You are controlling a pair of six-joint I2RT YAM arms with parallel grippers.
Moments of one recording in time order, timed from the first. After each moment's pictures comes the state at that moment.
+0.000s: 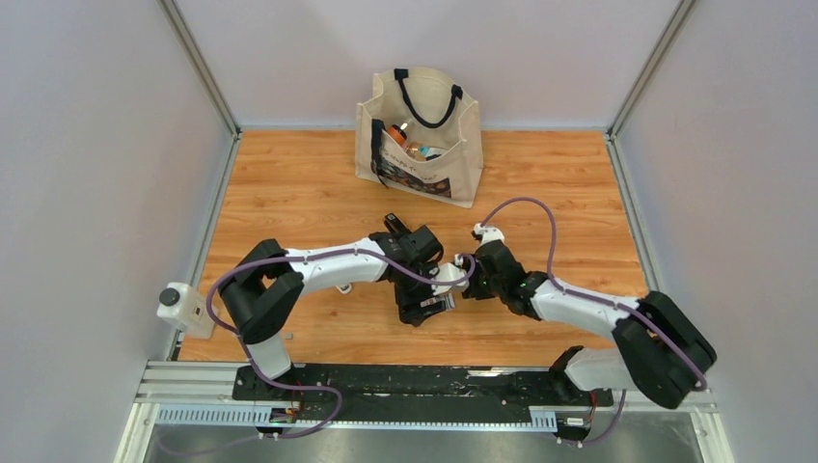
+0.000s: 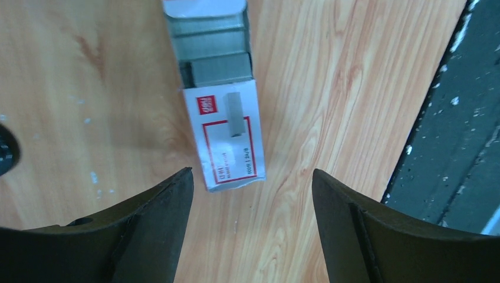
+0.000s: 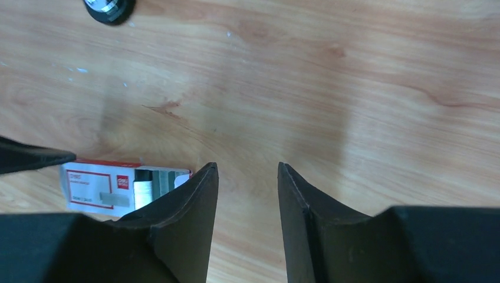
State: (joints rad) left arm -0.93 1.74 1.14 -0.65 0.36 0.42; right arm 0.70 1.23 0.49 -0.03 0.12 0.51
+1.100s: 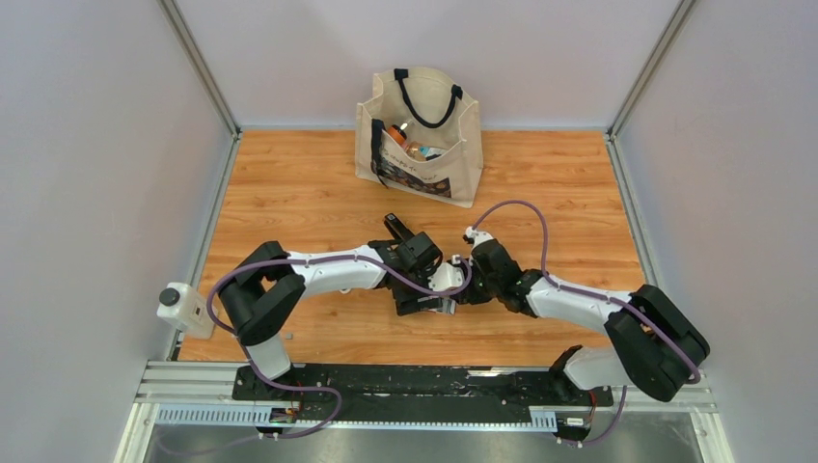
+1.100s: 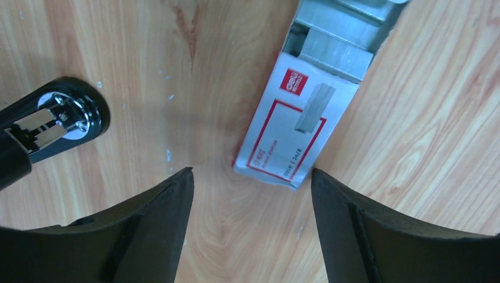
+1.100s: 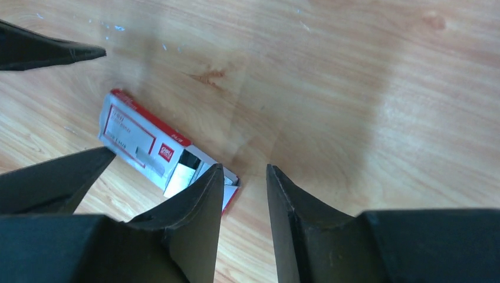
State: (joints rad) left arm -0.96 1.73 1.04 -0.49 0.07 0.45; right arm 0.71 1.35 0.53 -0.01 -0.07 0.52
